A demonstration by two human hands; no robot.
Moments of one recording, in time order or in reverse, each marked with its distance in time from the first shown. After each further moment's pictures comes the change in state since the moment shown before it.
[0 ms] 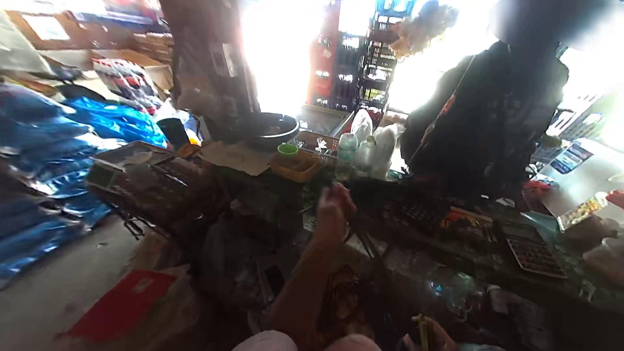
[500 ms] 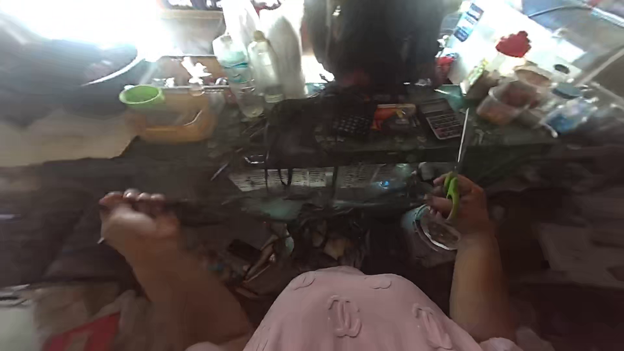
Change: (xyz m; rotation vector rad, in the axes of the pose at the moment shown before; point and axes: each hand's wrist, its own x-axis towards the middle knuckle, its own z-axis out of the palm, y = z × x) left_hand 0.019 0.008 -0.185 -0.009 0.343 0.148; right_hand 0.031 -0.066 -0.121 -0.013 0.271 -0.006
